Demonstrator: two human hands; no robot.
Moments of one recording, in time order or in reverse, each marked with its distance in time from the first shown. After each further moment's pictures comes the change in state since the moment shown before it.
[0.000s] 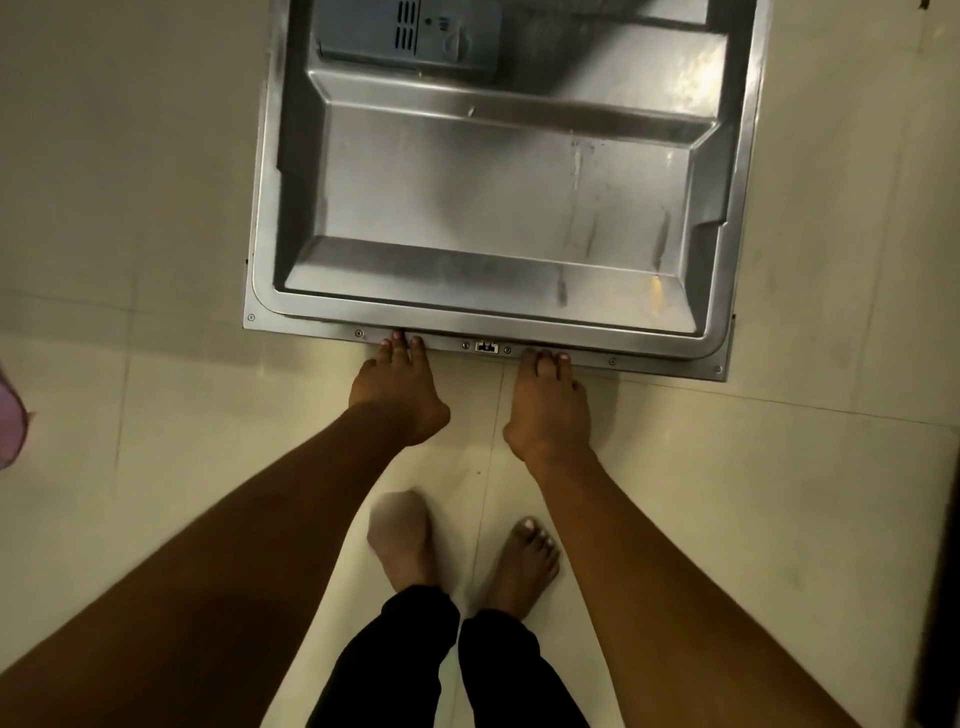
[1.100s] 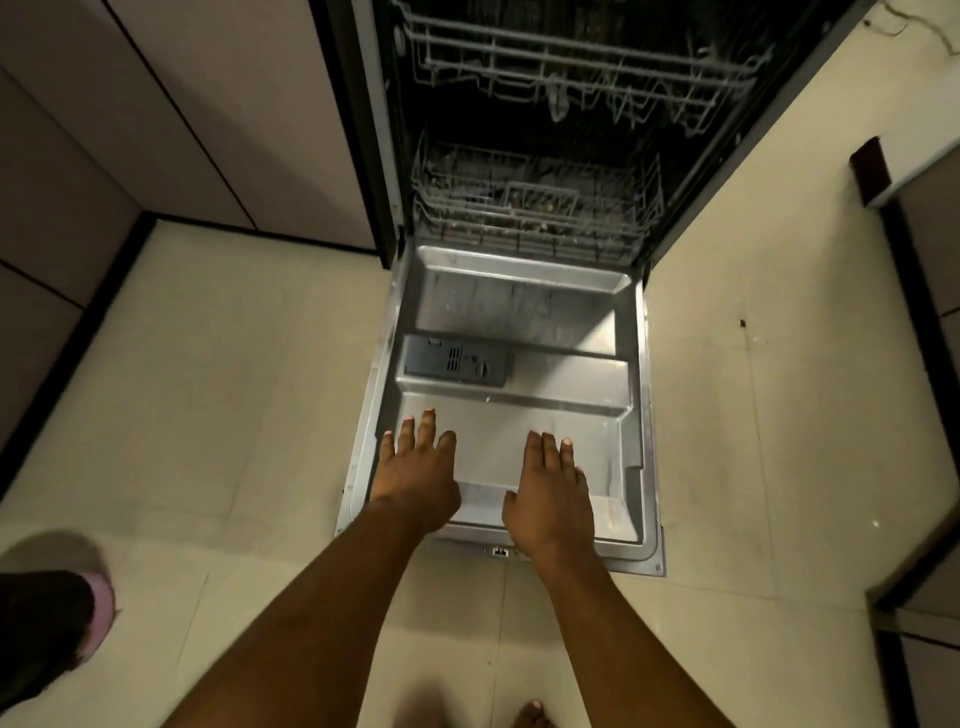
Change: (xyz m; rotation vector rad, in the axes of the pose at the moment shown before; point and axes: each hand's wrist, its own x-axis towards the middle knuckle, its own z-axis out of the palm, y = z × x) left_hand -0.141 -0.030 -0.242 -0.074 0.347 0.118; right_hand -0.104 -0.087 -0.246 0.157 0.337 -0.024
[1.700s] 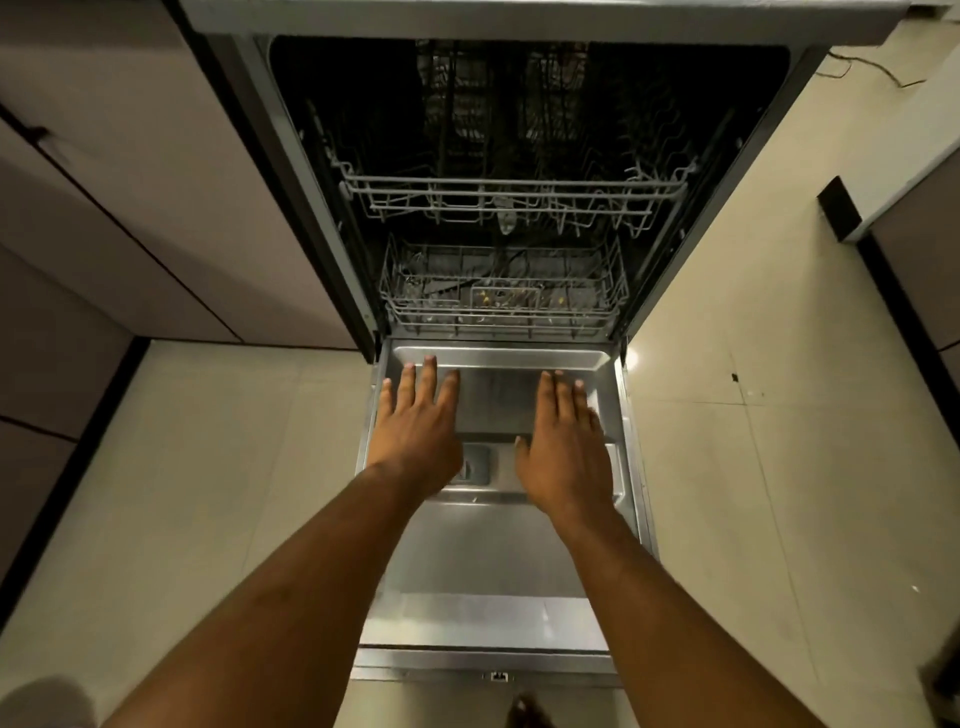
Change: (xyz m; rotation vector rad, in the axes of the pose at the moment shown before) left_hand 0.104 0.050 -0.163 0.108 0.281 0.073; right_hand 0.124 0.002 -0.152 0.088 0.309 -0.098
